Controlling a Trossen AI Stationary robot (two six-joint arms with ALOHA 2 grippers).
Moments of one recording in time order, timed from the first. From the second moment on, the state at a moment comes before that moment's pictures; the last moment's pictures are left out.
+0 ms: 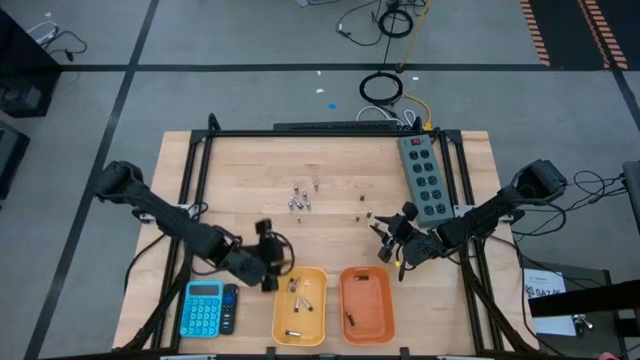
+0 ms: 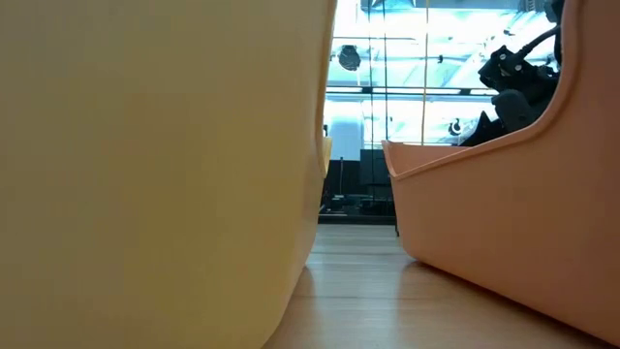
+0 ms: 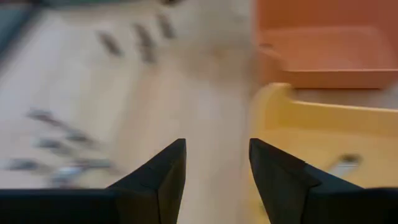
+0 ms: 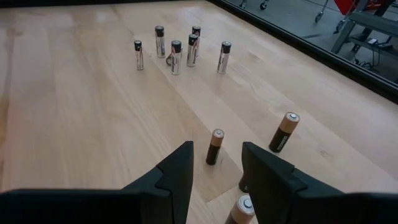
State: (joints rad) left arm -0.53 1.43 0.93 -0.34 -0.55 -0.38; right arm 0.45 1.38 0.34 0.37 0.91 0.51
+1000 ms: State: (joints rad) left arm -0.04 1.34 0.40 0.23 -0.41 -0.30; right arm 0.45 1.38 0.34 0.36 0.91 0.50
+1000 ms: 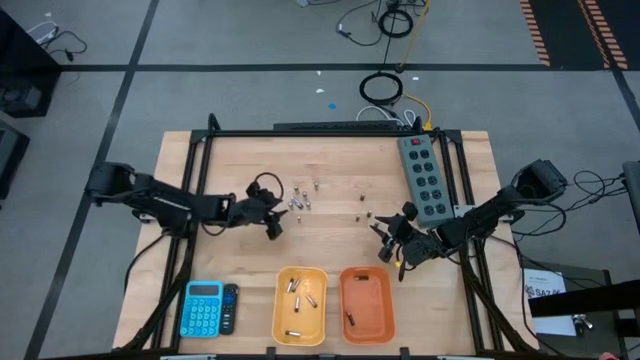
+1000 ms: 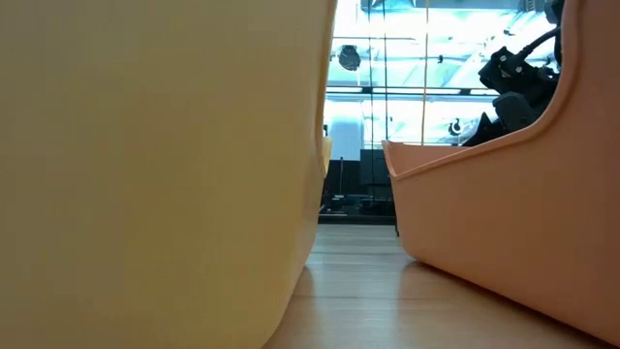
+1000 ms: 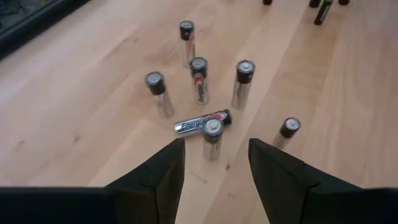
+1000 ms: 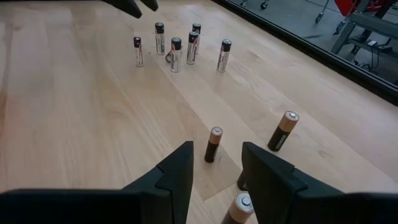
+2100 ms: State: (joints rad) left arm 0.03 1.61 0.40 0.52 -0.39 -0.20; right arm 0.45 1.38 0.34 0.37 0.90 0.50
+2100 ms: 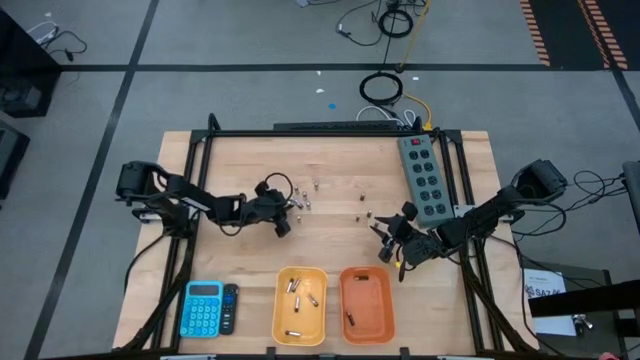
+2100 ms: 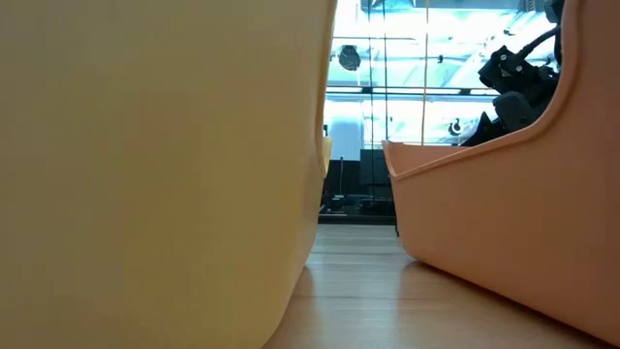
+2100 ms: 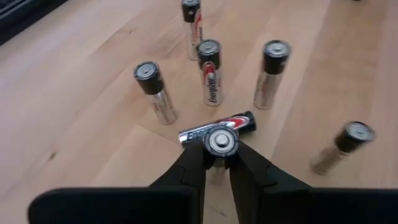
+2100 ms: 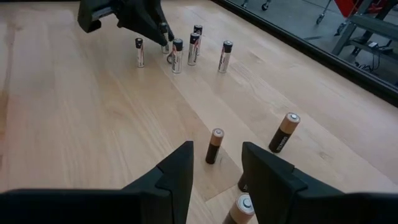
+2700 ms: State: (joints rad) left arm -0.30 1.17 0.47 0.38 0.01 -0.23; right arm 0.45 1.38 0.34 0.35 0.89 0.52
